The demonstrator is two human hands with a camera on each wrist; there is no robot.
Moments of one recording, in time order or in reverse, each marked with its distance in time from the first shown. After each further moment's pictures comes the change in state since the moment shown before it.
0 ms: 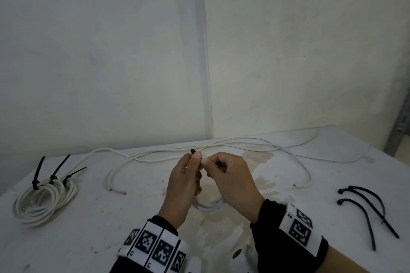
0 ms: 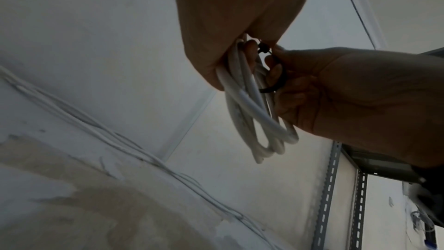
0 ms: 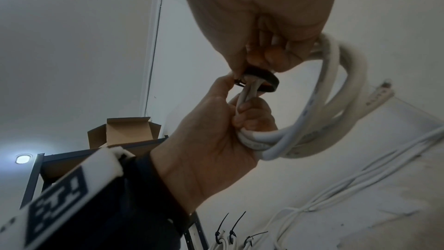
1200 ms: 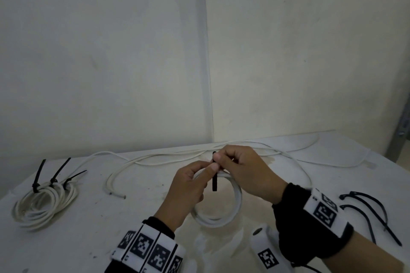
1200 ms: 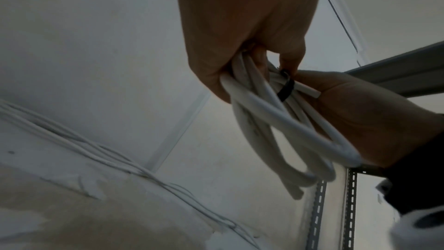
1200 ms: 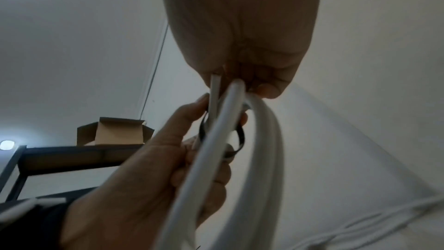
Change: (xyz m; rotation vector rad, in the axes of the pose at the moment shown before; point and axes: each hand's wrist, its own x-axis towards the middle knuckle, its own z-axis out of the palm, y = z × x) left_hand -0.001 0.013 -0.002 0.062 -0.157 -0.022; right_hand 0.019 -0.010 -0.038 -0.091 -0.217 -0.056
